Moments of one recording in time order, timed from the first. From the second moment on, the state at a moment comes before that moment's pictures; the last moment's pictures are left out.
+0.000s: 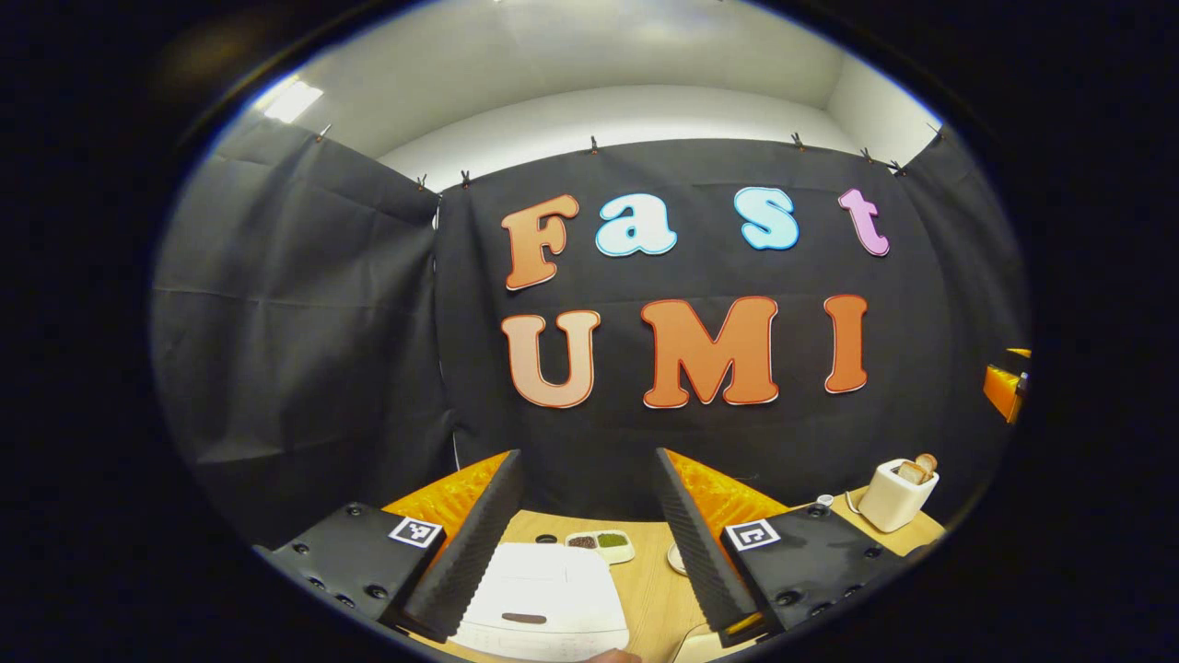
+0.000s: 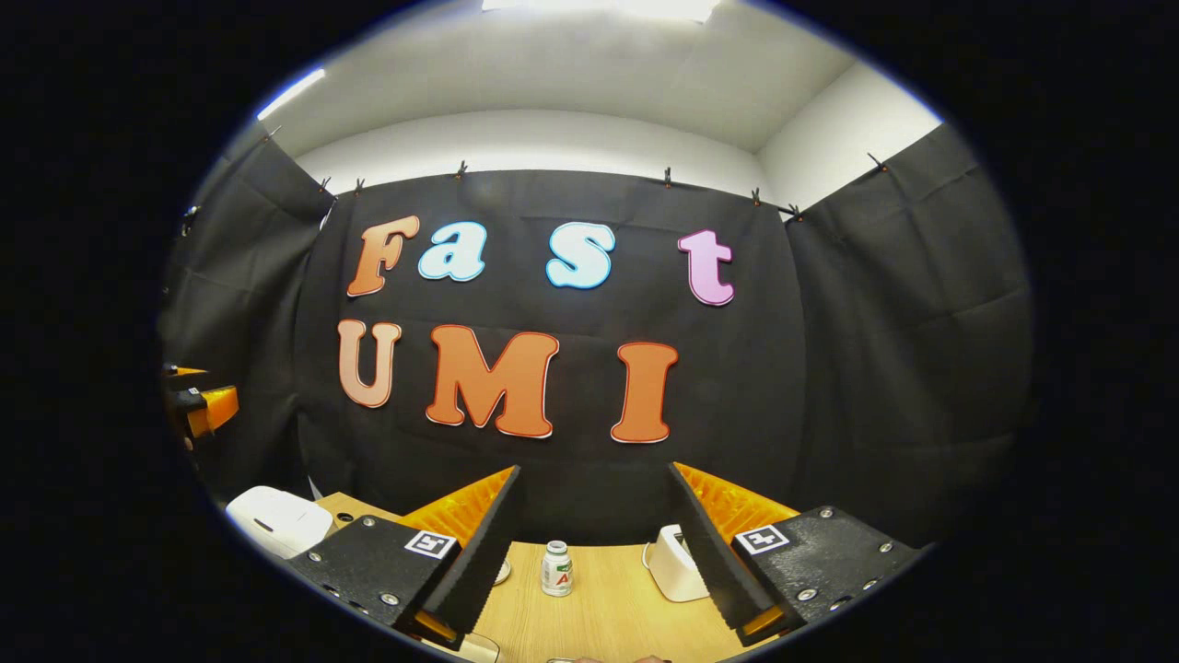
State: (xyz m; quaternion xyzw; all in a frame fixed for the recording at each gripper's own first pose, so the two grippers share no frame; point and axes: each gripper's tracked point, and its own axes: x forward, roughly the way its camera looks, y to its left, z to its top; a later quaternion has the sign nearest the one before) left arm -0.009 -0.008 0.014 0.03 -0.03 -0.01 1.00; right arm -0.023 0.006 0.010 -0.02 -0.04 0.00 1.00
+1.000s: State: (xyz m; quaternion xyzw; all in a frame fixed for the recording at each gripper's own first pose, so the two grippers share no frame) left arm 0.037 0.057 -0.079 0.00 0.18 0.00 0.98; right arm -0.033 -0.008 -0.010 -0.06 -0.01 -0.03 1.00
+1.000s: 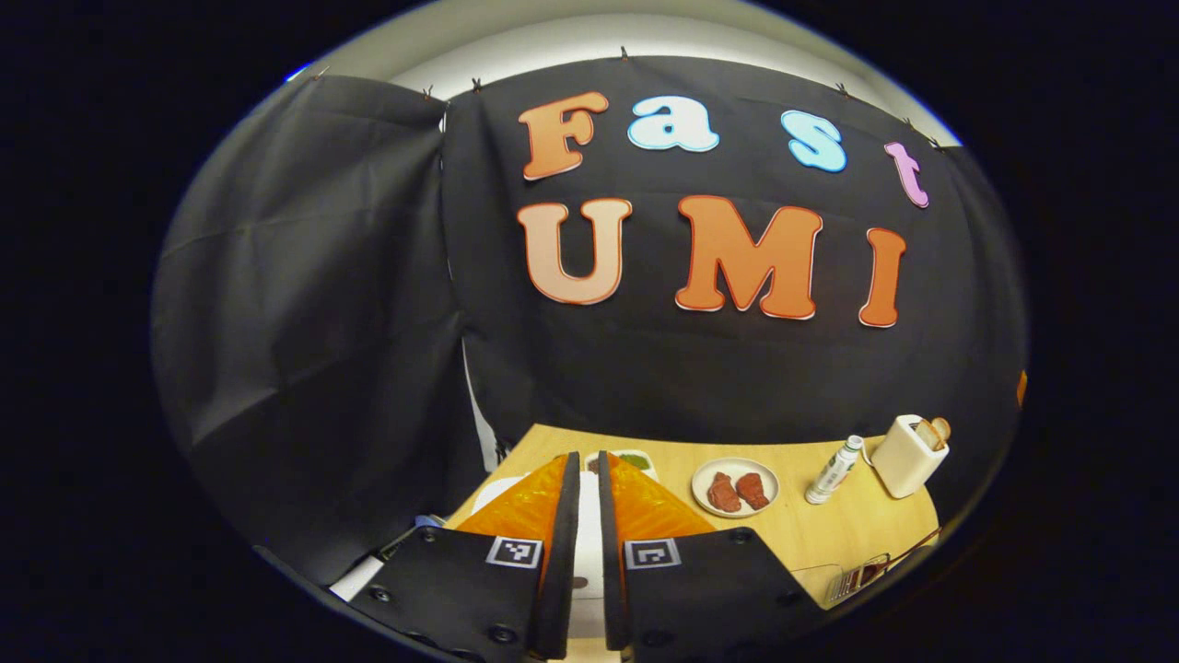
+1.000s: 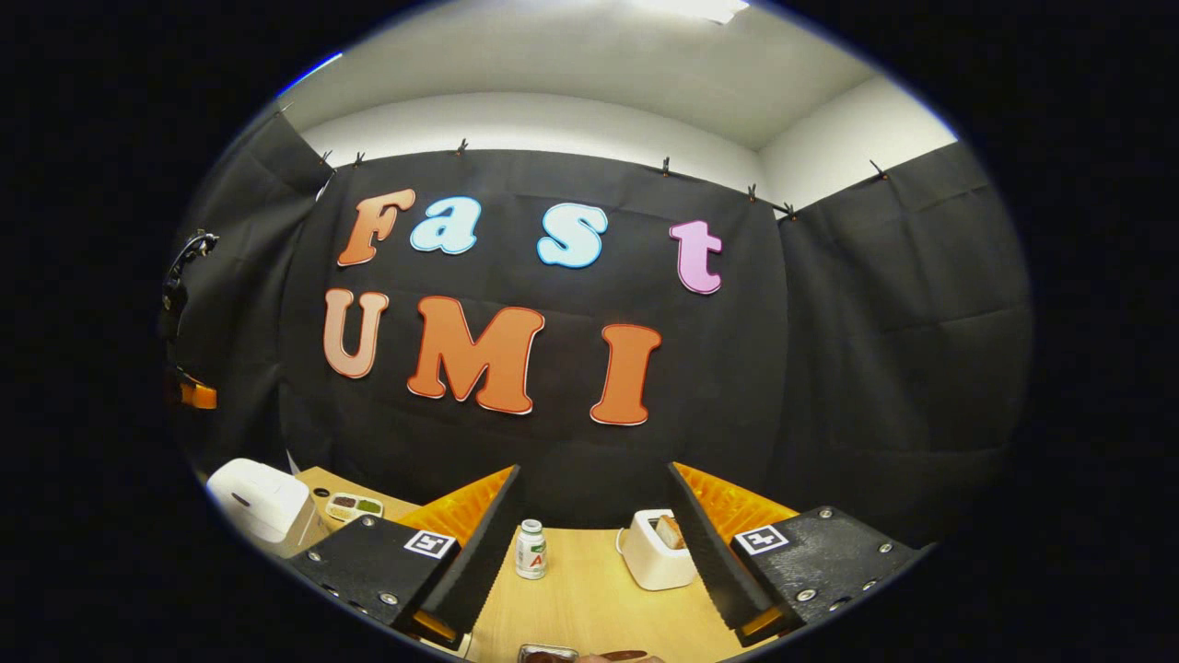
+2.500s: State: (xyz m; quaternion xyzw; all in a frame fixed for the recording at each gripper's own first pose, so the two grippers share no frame) left arm 0.018 0.088 -0.272 -0.12 0.57 -0.03 0.81; right arm -0.058 -0.012 -0.090 -0.05 0.10 -0.06 0.99
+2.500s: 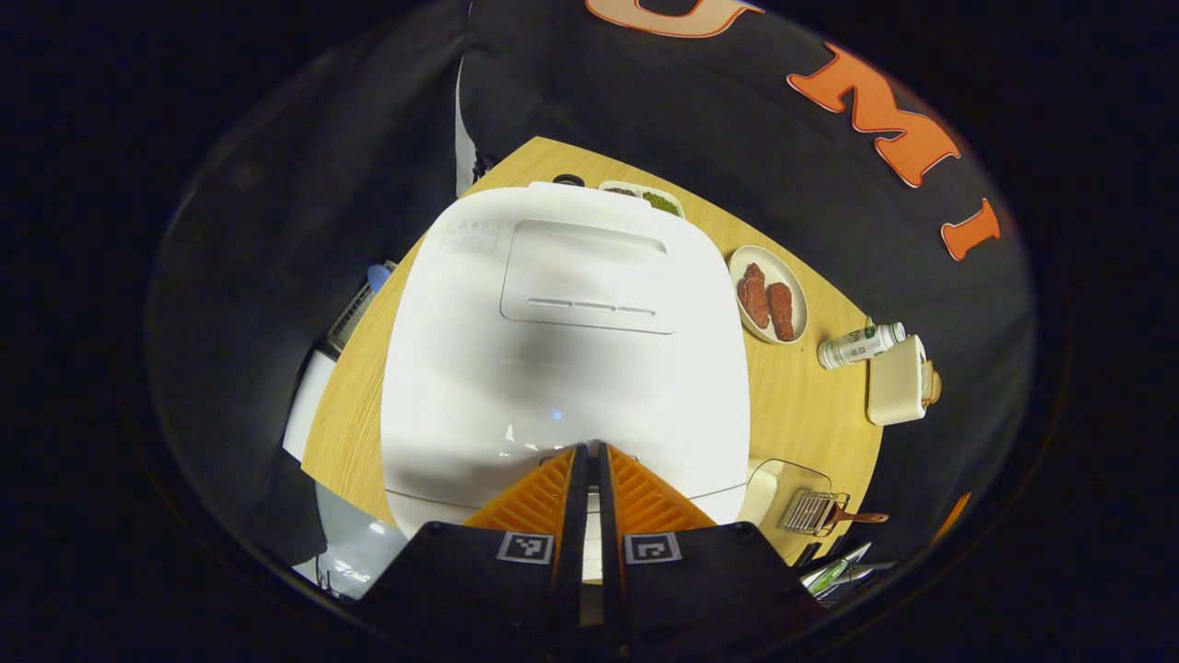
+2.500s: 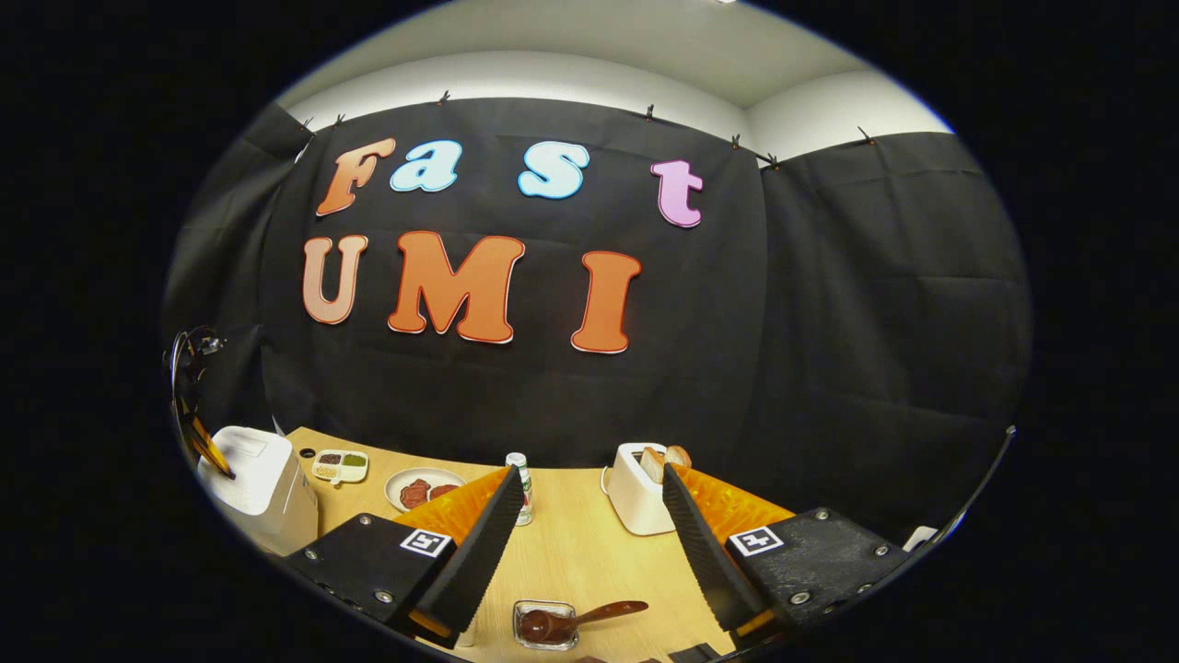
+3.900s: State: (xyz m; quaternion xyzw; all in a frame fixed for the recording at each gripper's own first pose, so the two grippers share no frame) left arm -0.015 0.017 0.018 0.05 -0.03 0.00 1.00; right arm -0.076 -0.070 -0.281 0.05 0.32 -0.05 0.95
